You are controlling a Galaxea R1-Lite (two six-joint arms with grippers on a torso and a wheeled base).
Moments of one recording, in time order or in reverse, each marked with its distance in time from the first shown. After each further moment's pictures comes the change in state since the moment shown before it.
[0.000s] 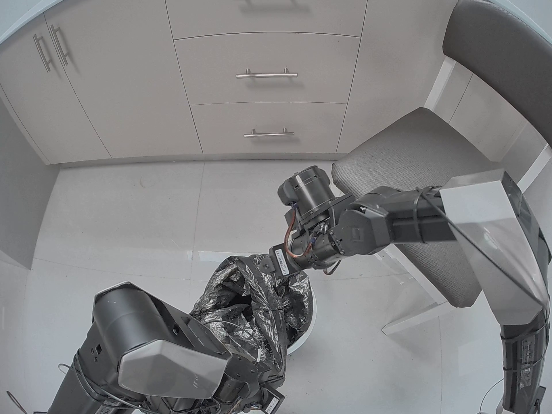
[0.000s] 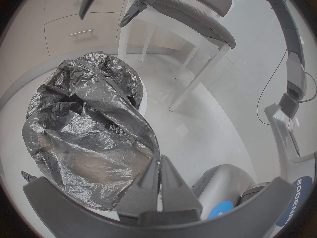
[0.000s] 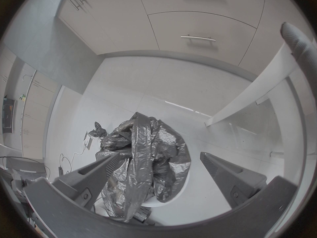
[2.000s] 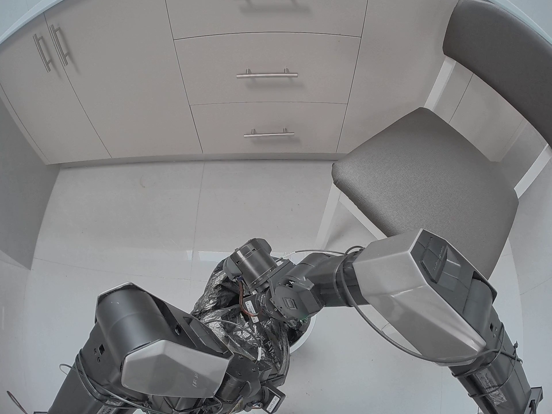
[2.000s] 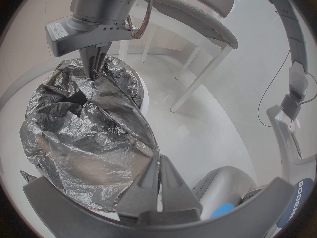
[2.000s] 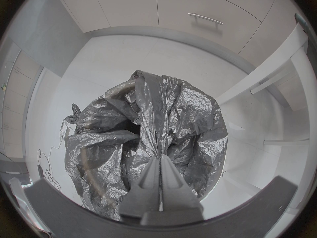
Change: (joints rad) left arm 0.003 0.012 -0.018 -0.001 0.008 -0.006; right arm 0.145 0.236 -0.075 -0.012 -0.273 0.122
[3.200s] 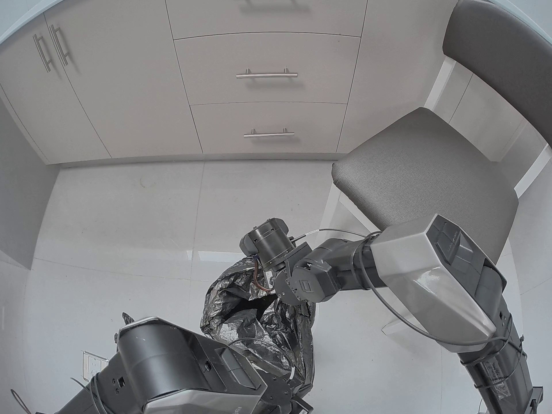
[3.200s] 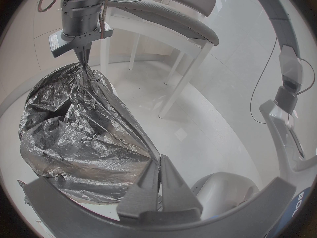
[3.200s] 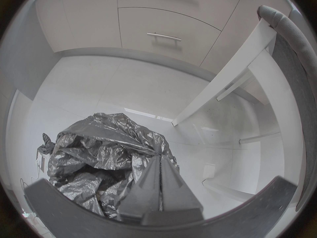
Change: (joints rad) left arm -0.150 0.029 -0.090 0.001 0.087 0.000; right arm -0.060 -0.033 0.023 -0.098 -0.259 0.038
